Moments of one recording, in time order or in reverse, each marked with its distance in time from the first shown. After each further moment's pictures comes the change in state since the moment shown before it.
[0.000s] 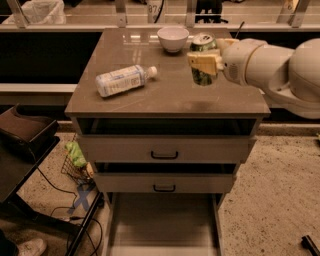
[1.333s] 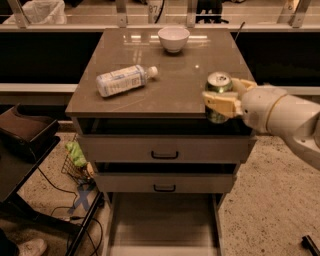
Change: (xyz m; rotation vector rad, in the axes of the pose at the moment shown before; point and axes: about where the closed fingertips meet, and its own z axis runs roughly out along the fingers) arm 0.073 0.026 -0.069 -0.022 0.000 0.060
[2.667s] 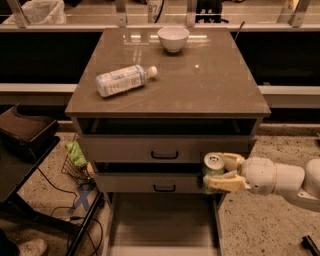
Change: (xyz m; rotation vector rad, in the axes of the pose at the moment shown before) arm 0.190 0.076 -0.046 -0.640 -0.107 0.077
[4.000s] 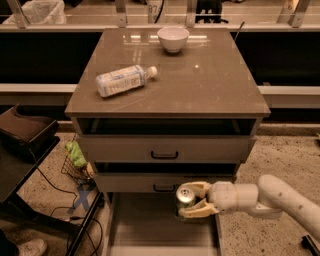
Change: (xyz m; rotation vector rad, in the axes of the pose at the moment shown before) arm 0.114 0.040 0.065 -0.251 -0.002 -0.037
